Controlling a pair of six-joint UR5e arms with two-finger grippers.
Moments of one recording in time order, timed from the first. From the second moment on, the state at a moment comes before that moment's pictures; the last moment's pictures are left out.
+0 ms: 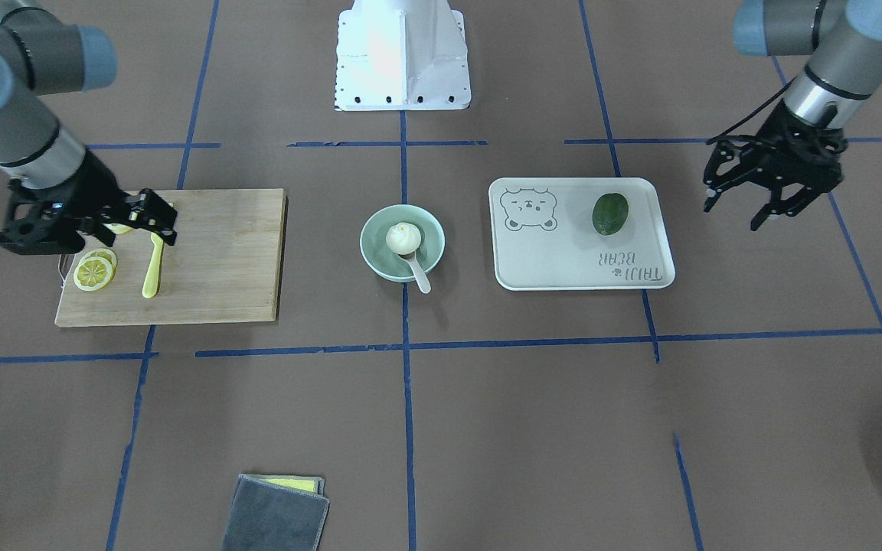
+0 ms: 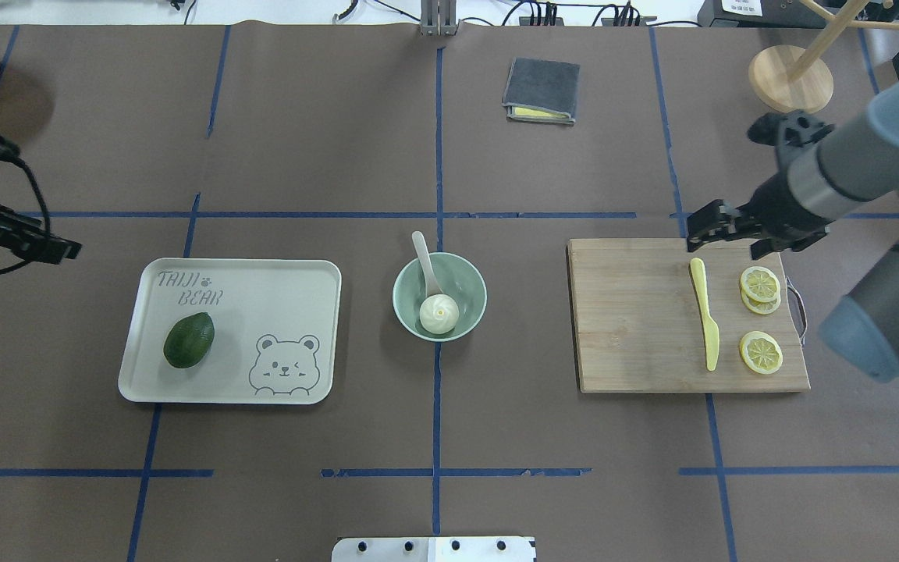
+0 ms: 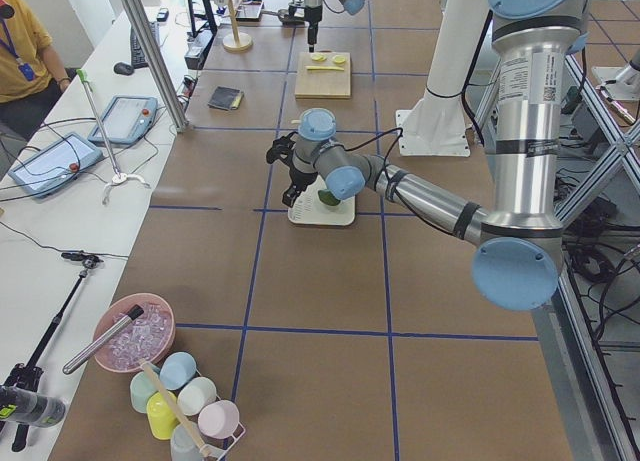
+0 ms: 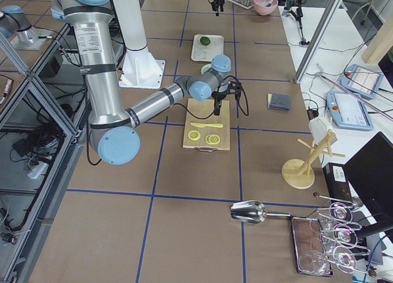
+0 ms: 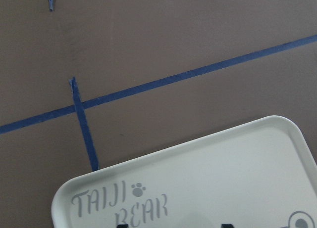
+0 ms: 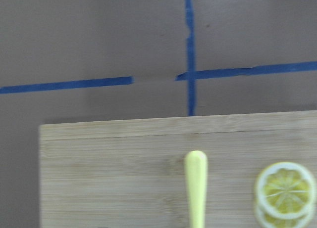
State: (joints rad) left arm -1.04 -1.50 -1.97 -2.03 -2.13 -0.34; right arm 0.97 -1.47 1.88 -1.35 2.24 0.88
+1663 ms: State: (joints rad) left arm -1.47 -1.42 -1.81 -1.72 -2.39 0.20; right arm 1.49 -1.71 1.85 -1.69 2.33 -0.10
